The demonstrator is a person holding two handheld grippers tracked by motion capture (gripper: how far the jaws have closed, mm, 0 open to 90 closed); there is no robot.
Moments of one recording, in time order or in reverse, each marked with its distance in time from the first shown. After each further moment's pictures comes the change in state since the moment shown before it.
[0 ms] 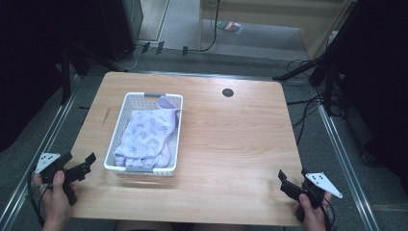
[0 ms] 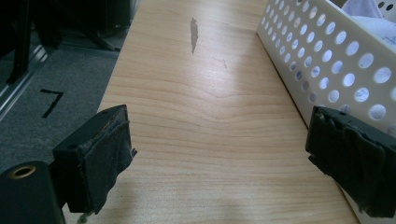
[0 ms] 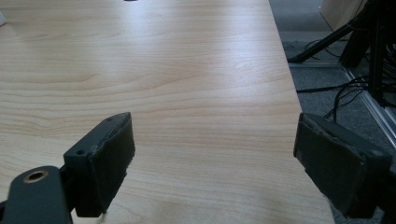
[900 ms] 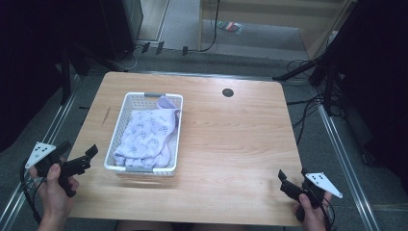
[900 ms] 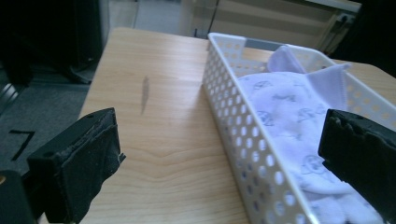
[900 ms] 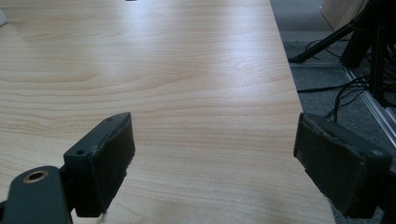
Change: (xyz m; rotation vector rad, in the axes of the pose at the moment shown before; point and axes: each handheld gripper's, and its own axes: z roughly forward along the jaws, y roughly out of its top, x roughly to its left) left arm -0.041 0.049 -0.028 -0.088 -0.110 0.063; right arm 0.000 0.000 0.000 0.001 0.004 -0.001
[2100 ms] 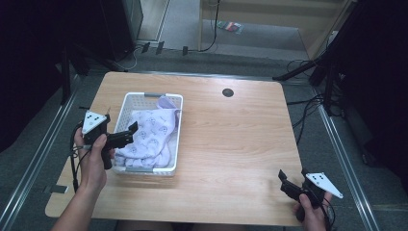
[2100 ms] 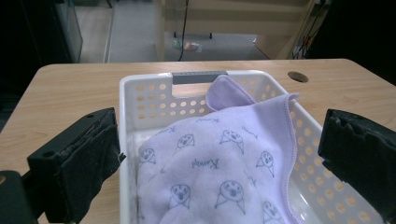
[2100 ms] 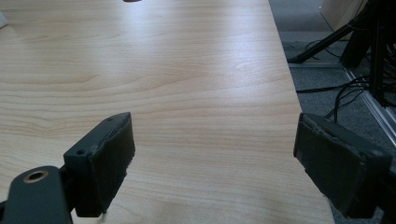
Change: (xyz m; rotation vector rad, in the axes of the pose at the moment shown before) left arm -0.090 0.050 0.077 0.030 -0.047 0.110; right arm -0.001 0.000 0.000 -0.004 -0.002 0.002
